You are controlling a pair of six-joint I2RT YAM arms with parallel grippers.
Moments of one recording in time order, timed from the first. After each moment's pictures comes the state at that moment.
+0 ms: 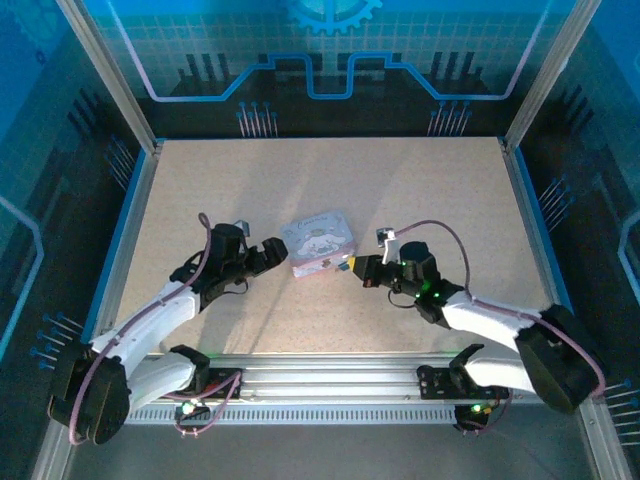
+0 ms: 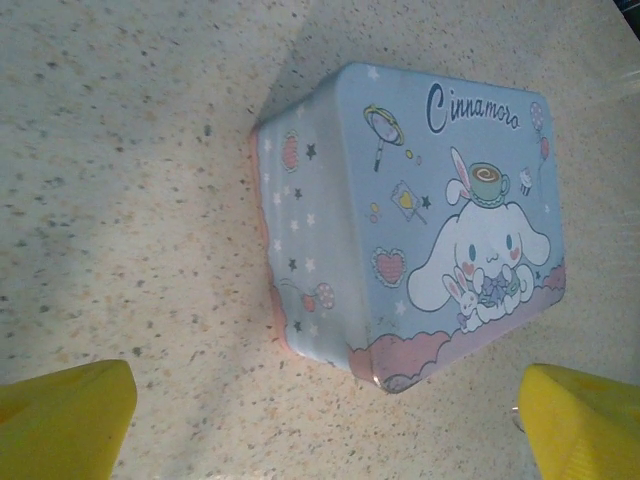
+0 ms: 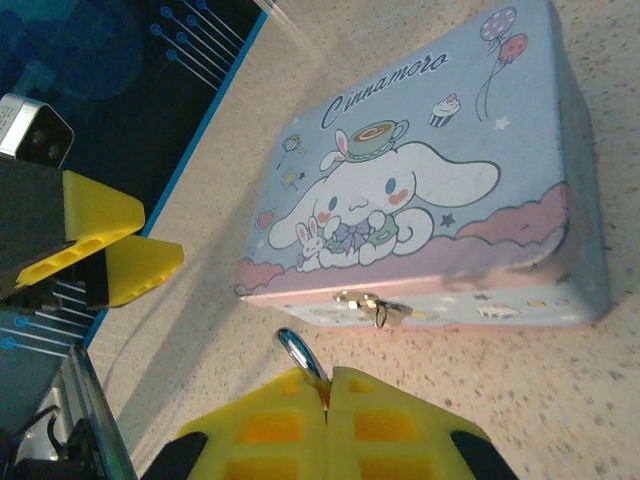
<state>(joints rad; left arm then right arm) -0.36 1.06 0.58 -0.28 0.15 -0.84 0.59 1.18 0.39 0.40 -0.30 0.65</state>
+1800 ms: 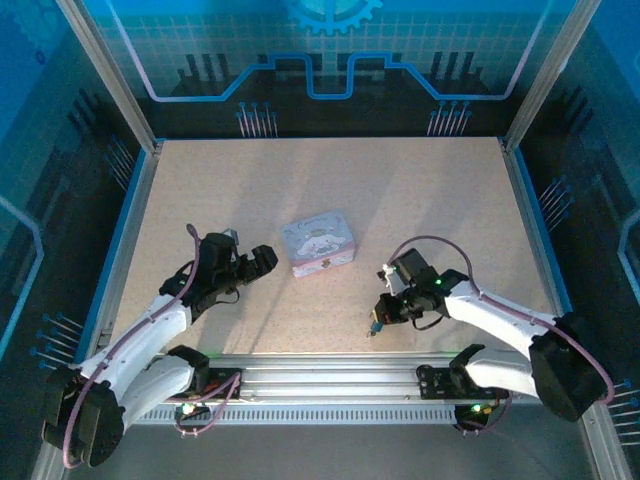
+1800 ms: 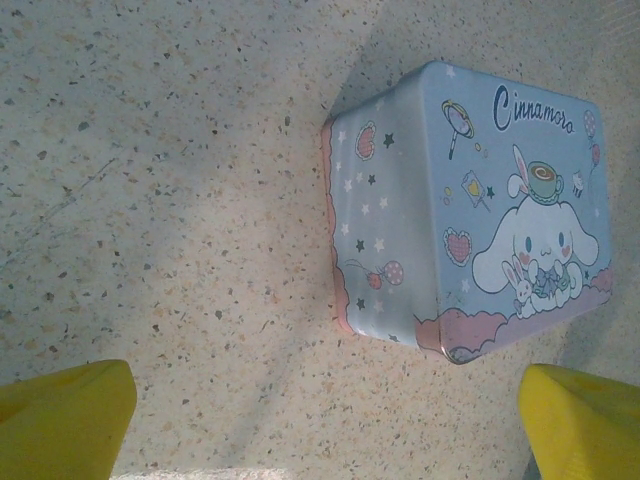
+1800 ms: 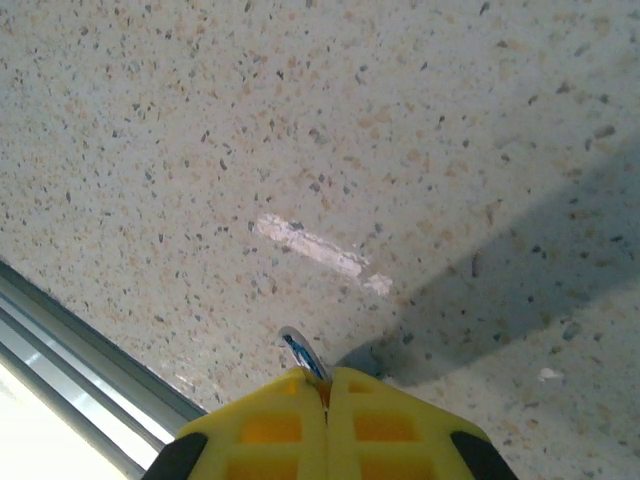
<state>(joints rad) -0.34 0.94 0.53 -0.36 0.11 -0.85 0.59 1.19 0.55 -0.57 -0.37 0.44</state>
